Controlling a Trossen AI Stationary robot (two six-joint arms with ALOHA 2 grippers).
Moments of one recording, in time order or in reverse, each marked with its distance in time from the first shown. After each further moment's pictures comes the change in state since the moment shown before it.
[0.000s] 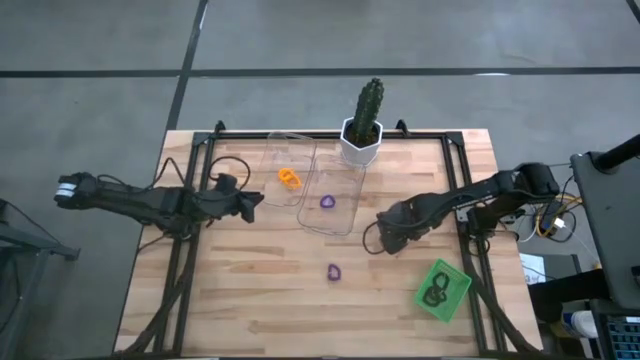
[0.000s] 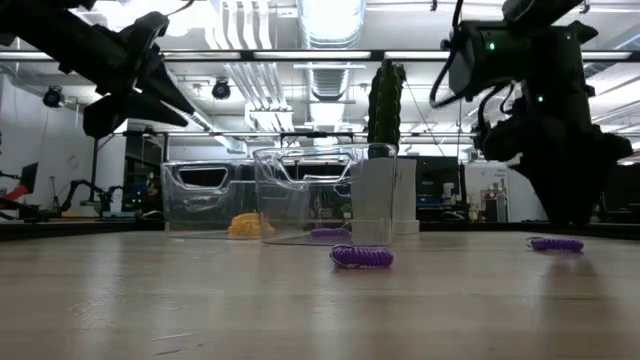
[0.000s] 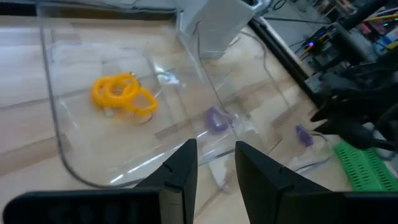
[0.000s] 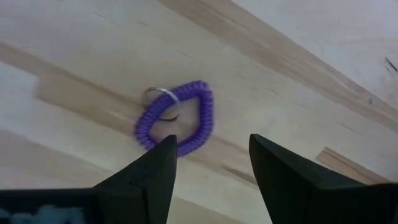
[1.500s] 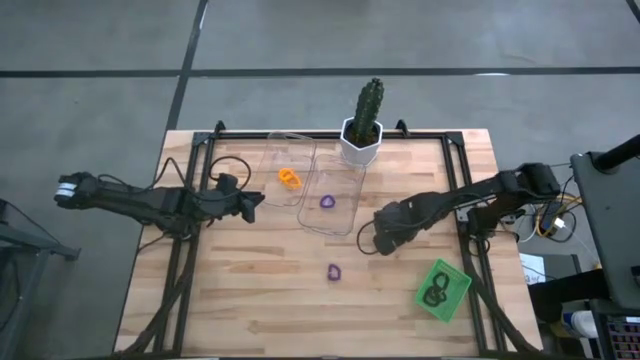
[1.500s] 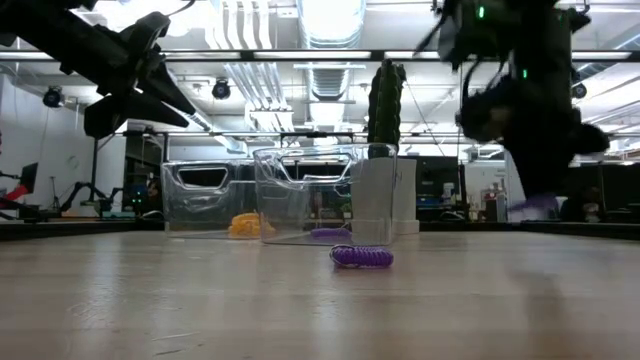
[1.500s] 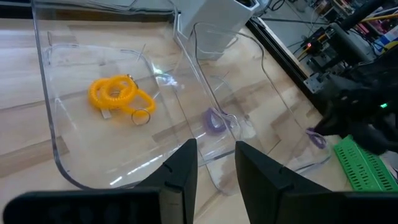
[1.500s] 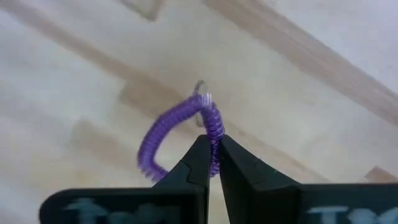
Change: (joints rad) left arm 0.000 0.009 0.000 0.019 0.000 0.011; right arm 0.001 -0.004 0.044 0.081 -0.009 -0.026
